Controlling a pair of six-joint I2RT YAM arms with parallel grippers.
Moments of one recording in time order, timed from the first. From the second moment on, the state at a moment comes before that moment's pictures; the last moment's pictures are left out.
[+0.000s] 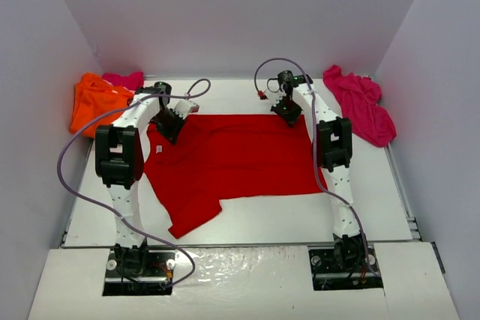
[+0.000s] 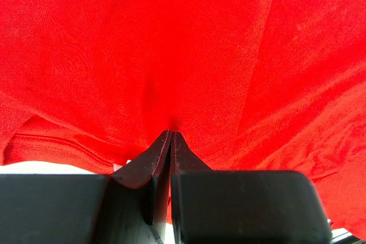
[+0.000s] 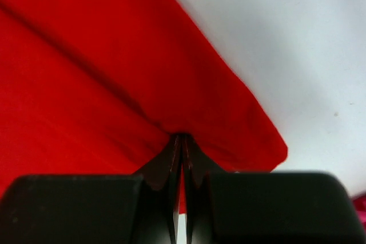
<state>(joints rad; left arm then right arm) -0.10 2.10 1.73 -1.02 0.28 0.61 0.26 2.53 2.30 -1.10 0.00 -0.62</state>
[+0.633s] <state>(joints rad) -0.10 2.07 1.69 -1.01 0.28 0.61 0.27 2.41 2.08 -1.07 -0.03 -0.66</state>
